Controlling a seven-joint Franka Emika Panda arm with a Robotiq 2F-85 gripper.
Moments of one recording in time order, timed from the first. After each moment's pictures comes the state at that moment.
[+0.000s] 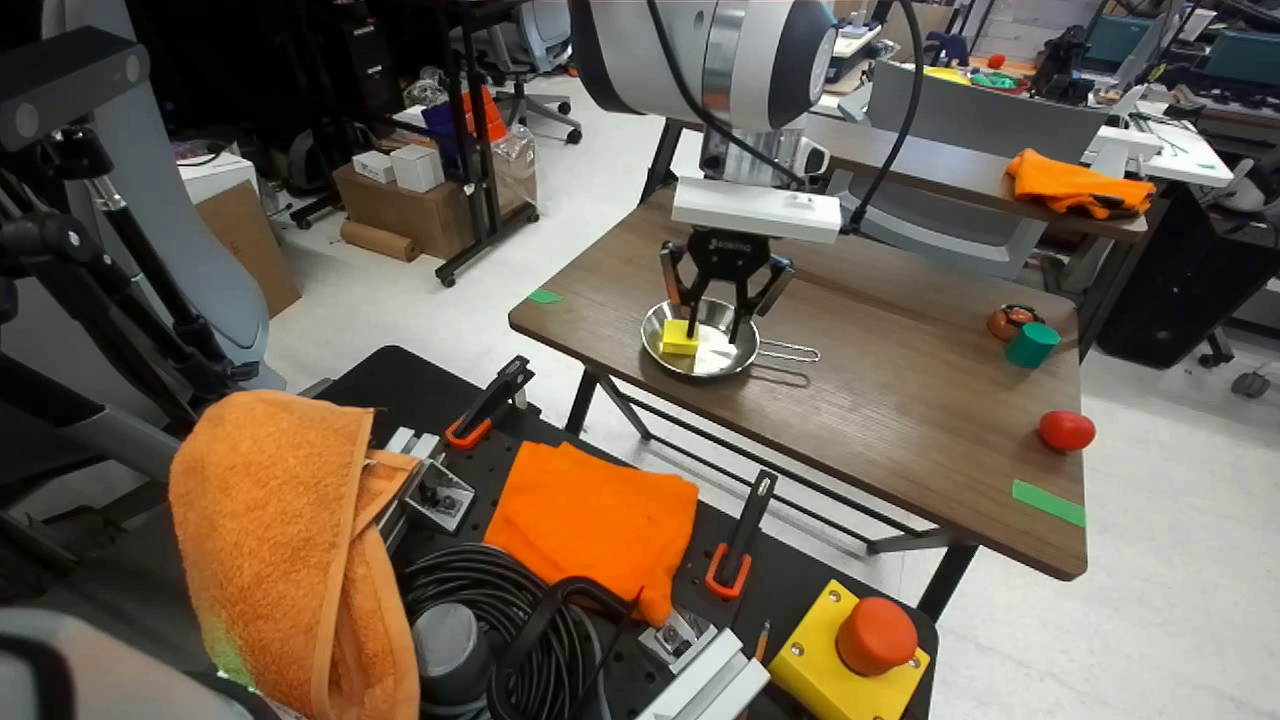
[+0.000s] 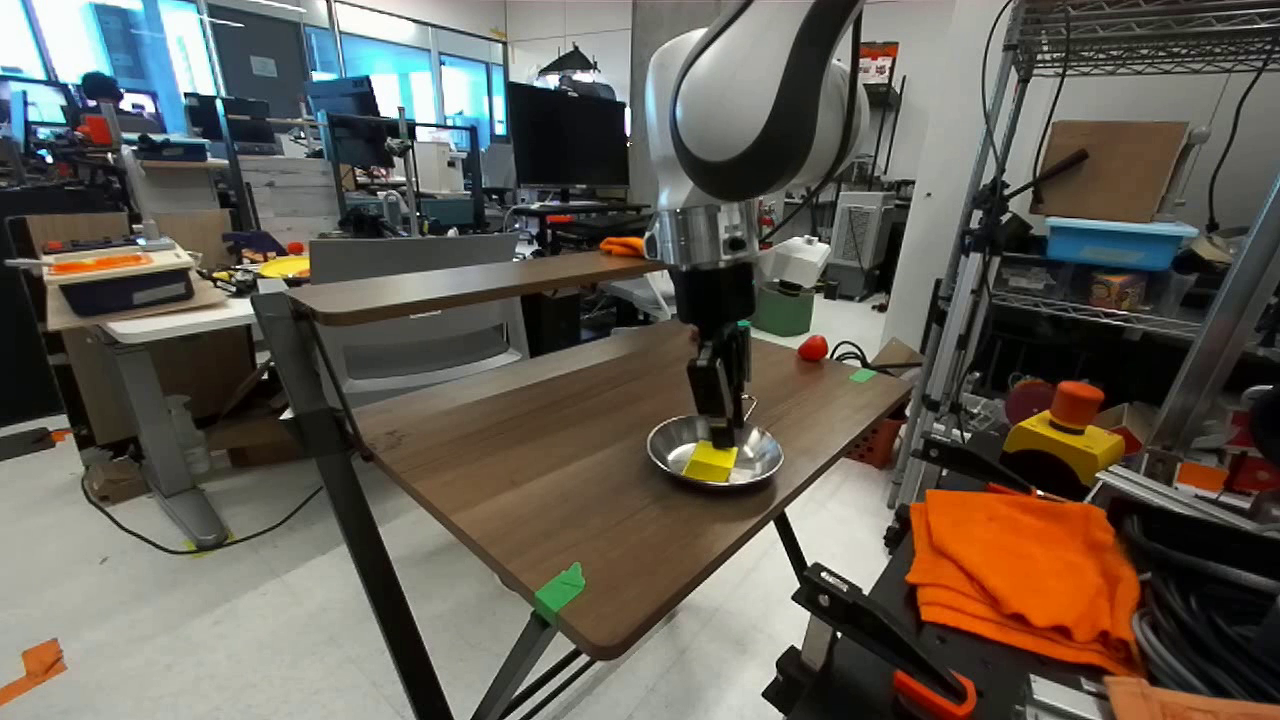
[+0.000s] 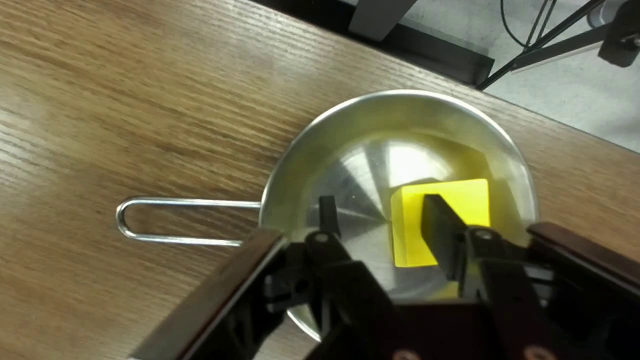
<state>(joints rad) -0.02 0.53 0.04 -2.12 -0.14 2.45 -0.27</state>
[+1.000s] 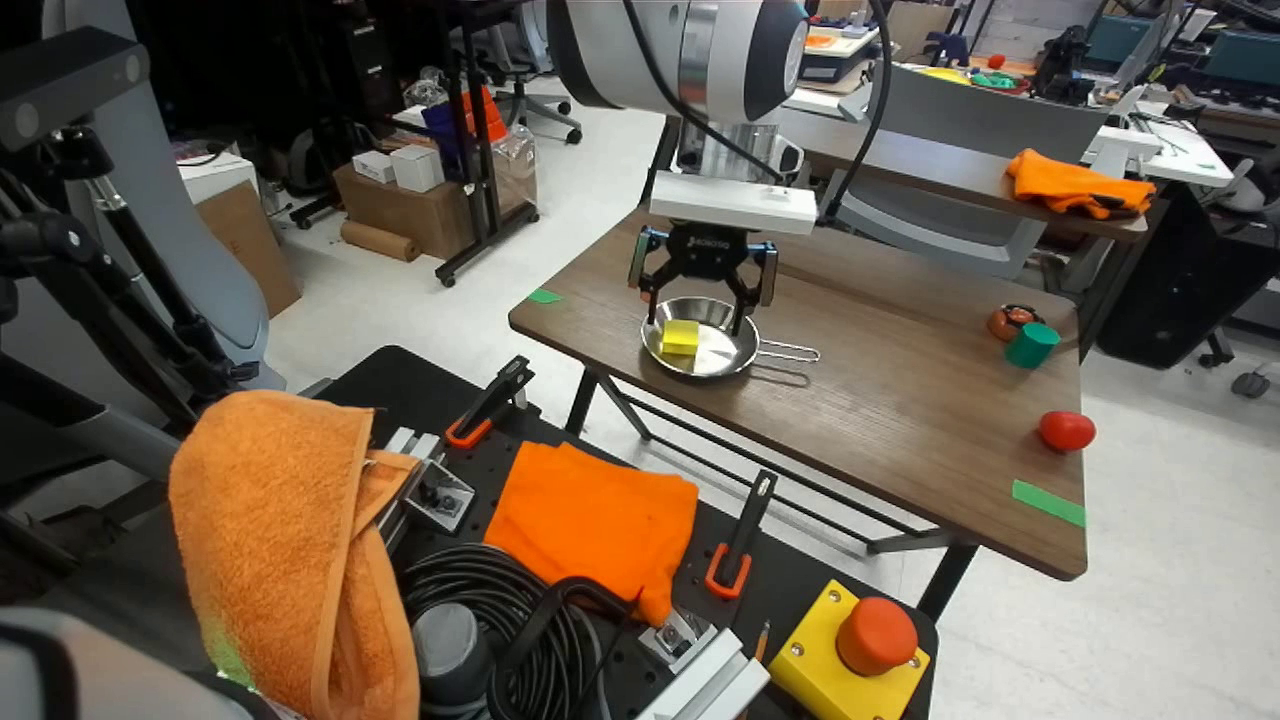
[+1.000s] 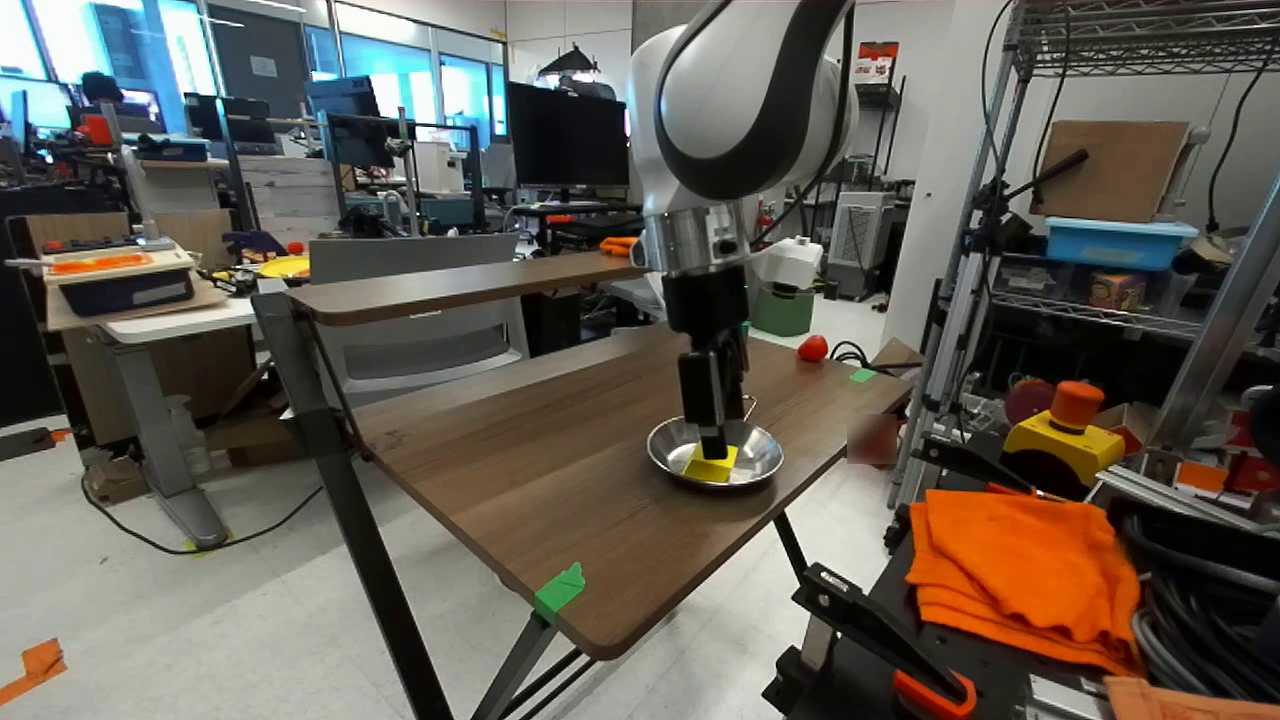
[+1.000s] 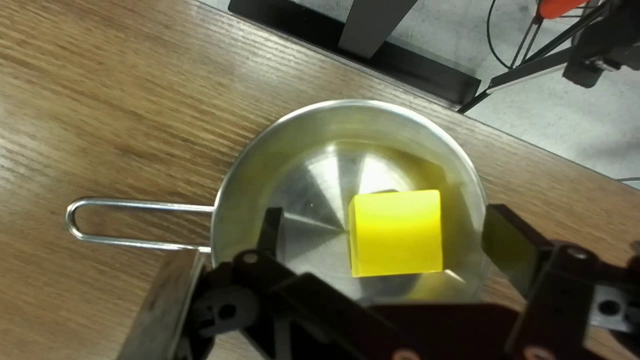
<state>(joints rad) 0.02 0.53 0.05 -2.11 -0.14 2.40 -0.26</state>
